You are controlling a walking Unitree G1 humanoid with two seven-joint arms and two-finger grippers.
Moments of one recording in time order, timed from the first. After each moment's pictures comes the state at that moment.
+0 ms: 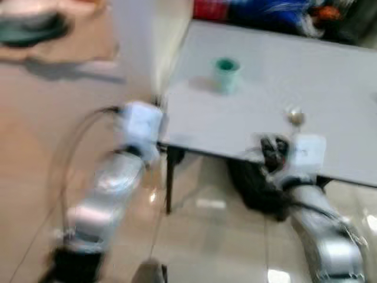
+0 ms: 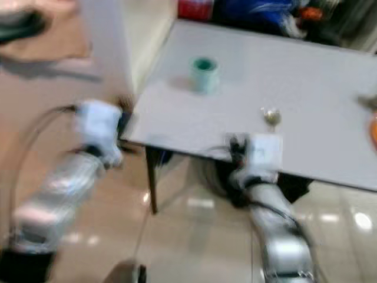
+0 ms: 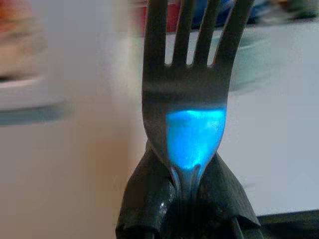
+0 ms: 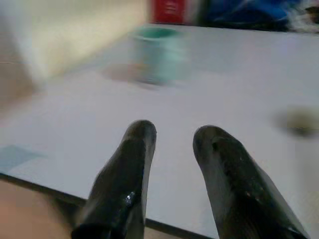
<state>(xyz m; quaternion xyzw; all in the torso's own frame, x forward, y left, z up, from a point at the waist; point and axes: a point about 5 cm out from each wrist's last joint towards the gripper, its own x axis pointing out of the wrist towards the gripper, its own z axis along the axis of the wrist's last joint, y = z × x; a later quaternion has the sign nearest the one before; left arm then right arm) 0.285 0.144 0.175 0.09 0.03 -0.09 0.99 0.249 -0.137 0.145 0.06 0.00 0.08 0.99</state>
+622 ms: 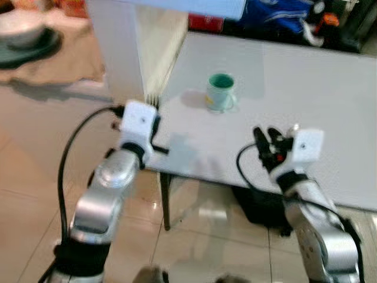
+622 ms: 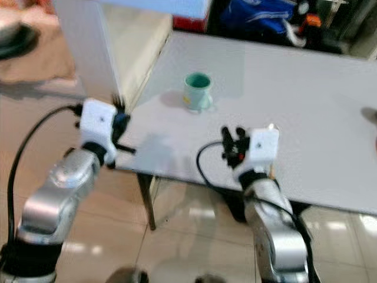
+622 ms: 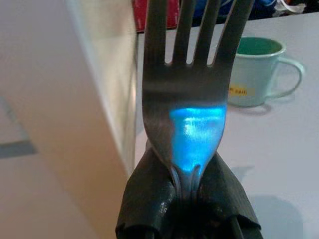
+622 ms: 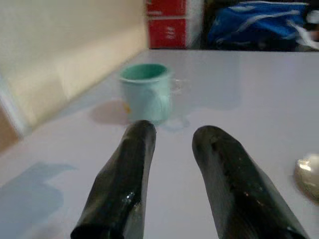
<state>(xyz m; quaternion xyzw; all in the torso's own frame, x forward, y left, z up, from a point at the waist) 0.298 0.126 0.178 0.08 0.02 -0.12 0.99 0.258 -0.154 0.153 0.05 -0.02 0.07 1.00</state>
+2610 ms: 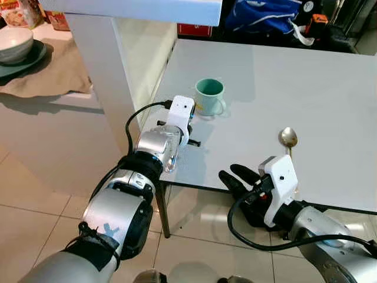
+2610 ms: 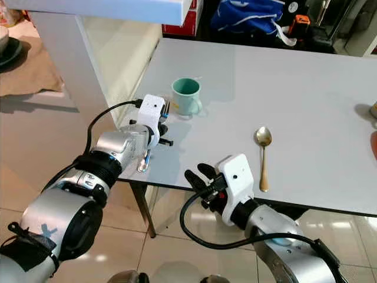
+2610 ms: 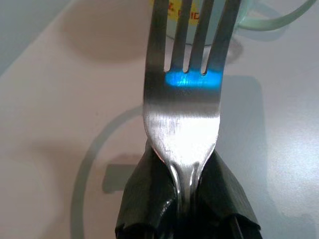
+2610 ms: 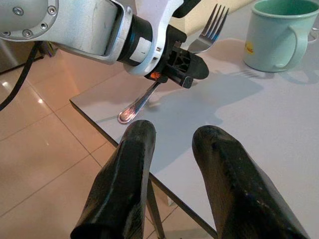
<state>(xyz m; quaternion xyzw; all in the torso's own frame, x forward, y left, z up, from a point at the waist) 0.387 0.067 0.139 0.05 0.27 -0.15 0.95 0.206 -0.128 0.149 0.01 0.09 0.33 0.94</state>
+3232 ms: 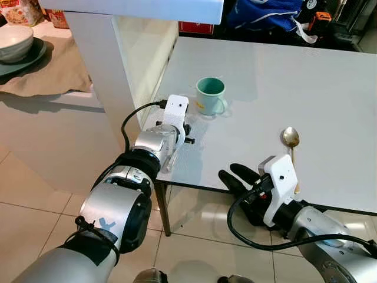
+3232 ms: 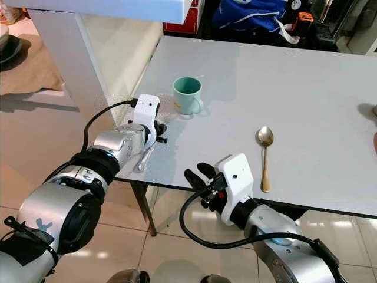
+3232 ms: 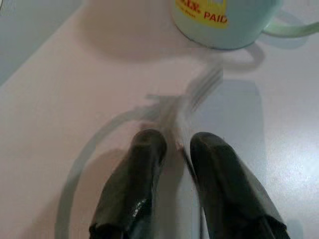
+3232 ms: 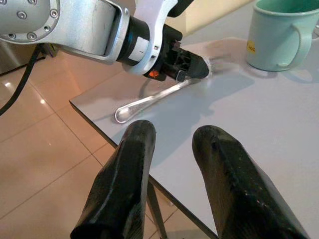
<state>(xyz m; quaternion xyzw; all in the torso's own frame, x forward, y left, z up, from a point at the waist) 0.391 0.075 0.139 0.03 0.26 -0.14 0.96 0.206 -0.128 0.149 0.01 0.09 0.33 0.94</state>
